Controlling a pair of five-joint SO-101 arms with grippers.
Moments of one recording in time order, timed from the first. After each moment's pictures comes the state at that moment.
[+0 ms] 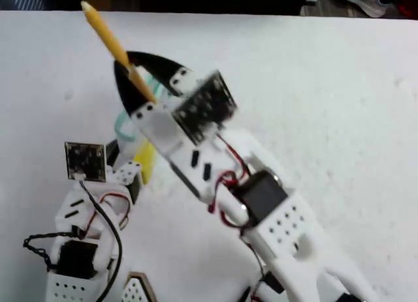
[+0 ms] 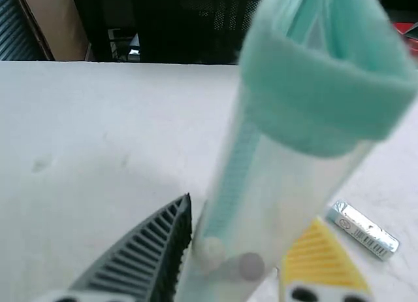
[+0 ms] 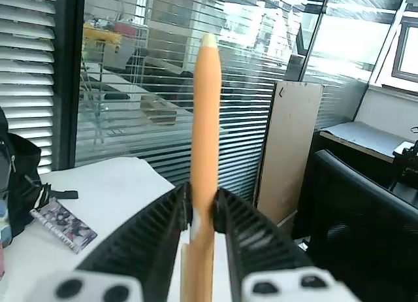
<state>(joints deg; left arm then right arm) 2.4 -97.5 82.1 46.5 7.4 -45.4 -36.3 18.4 20.6 11.8</state>
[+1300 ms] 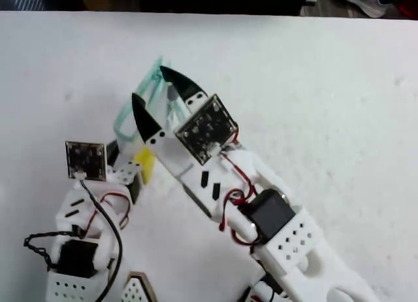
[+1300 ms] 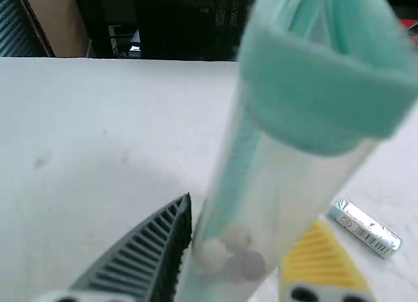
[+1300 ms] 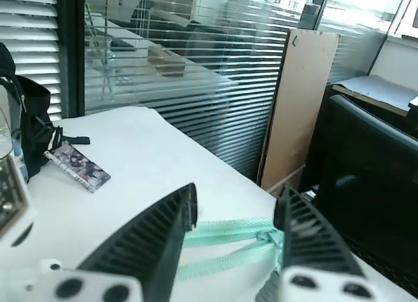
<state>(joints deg) 2.3 -96.9 82.1 46.5 7.4 -45.0 -48.4 33.1 26.8 11.8</state>
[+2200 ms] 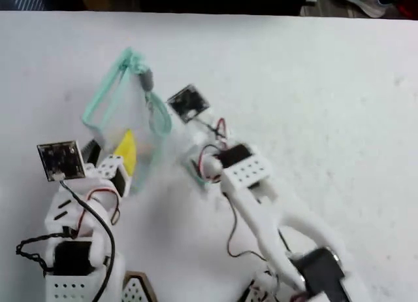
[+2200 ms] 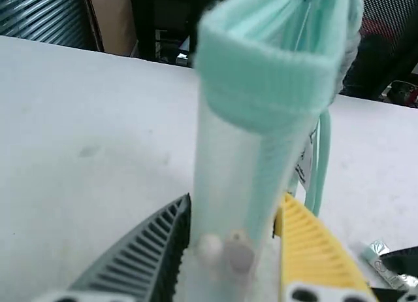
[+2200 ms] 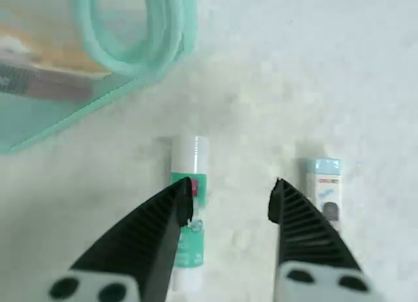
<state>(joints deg) -5.9 -96.9 82.1 44.8 11.9 -33.7 -11.6 40.6 38.4 11.8</state>
